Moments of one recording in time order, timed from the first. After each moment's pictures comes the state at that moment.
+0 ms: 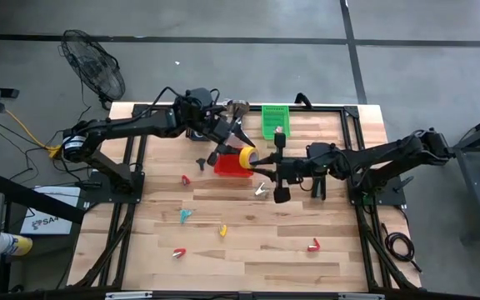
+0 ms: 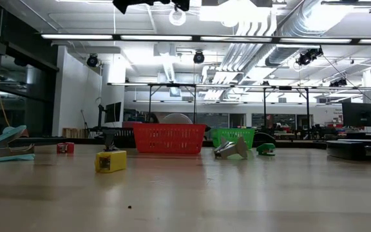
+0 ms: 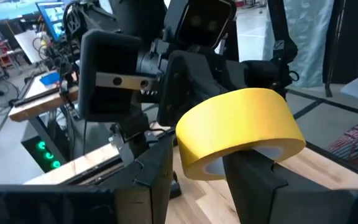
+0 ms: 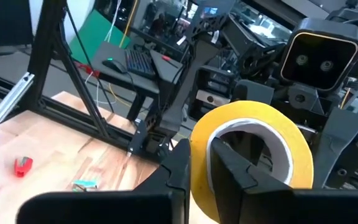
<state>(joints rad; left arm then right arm) 0.29 1.48 1.28 0.08 0.75 0.36 0.11 1.31 0.90 0.42 0.12 -0.45</state>
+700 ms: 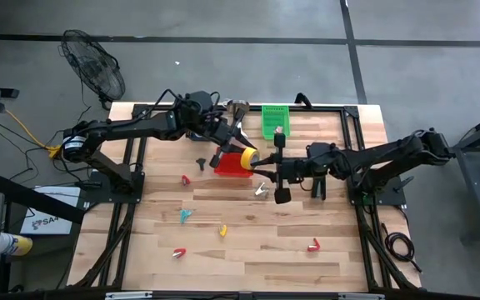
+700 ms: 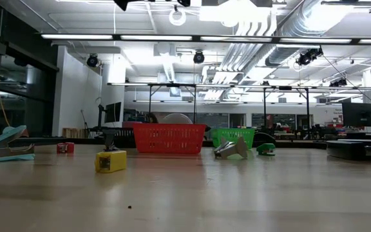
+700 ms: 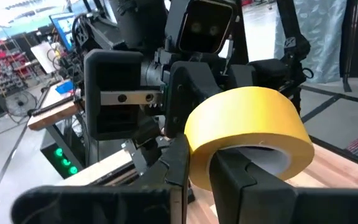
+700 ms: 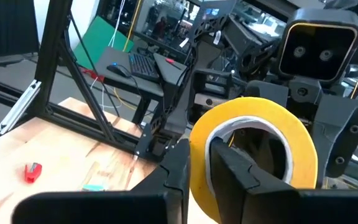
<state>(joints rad) 0.26 1.48 1.28 0.11 0.68 0.39 0.11 1.31 0.90 0.41 0.11 -0.42</state>
